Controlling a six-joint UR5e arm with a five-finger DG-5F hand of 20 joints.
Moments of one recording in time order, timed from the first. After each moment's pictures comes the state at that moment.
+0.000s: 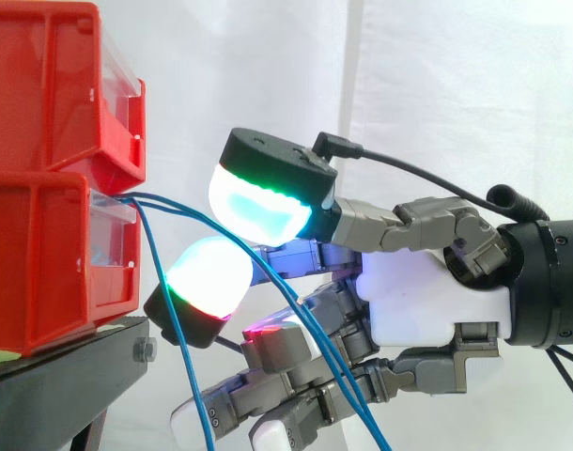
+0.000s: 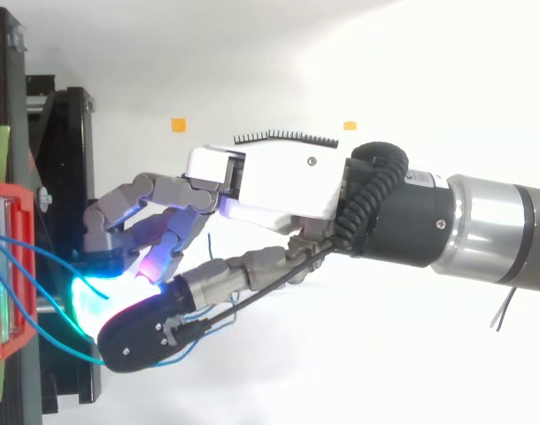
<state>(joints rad) 0.18 -2.37 -1.10 -2.83 -1.26 -0.10</state>
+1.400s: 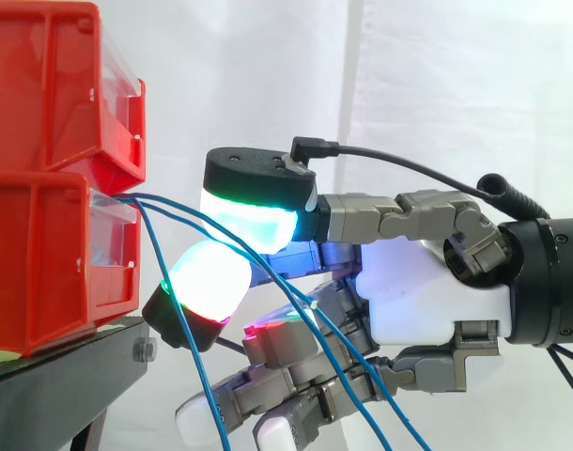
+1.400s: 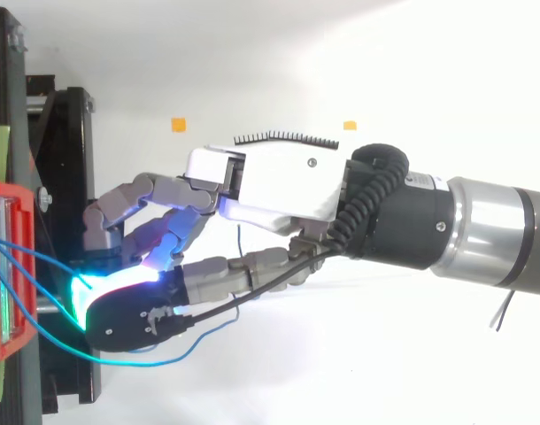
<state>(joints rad) 0.18 -2.37 -1.10 -2.84 -1.25 -0.09</state>
